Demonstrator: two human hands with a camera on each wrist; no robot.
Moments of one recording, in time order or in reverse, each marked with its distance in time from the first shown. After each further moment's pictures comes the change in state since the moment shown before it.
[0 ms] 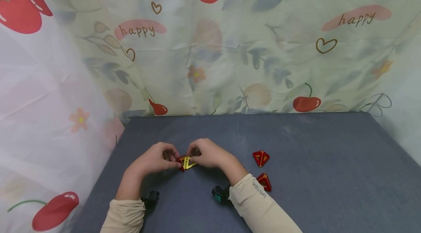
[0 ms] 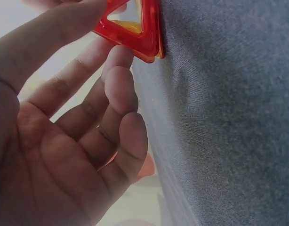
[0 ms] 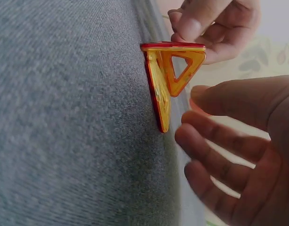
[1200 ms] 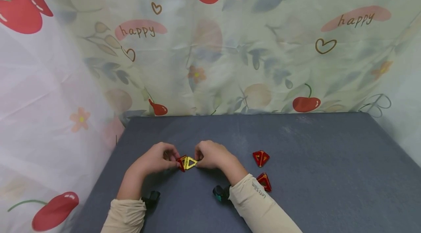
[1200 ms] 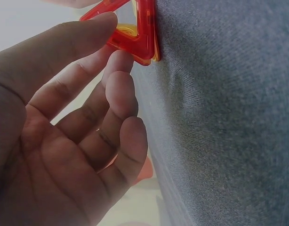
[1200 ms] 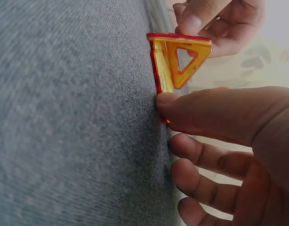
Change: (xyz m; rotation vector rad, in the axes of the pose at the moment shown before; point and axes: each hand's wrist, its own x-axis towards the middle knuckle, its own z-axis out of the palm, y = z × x) left_hand 0.002 0.000 0.004 0.004 0.016 -0.023; right_hand -0.008 -0.003 -0.003 -0.215 -0.010 0.190
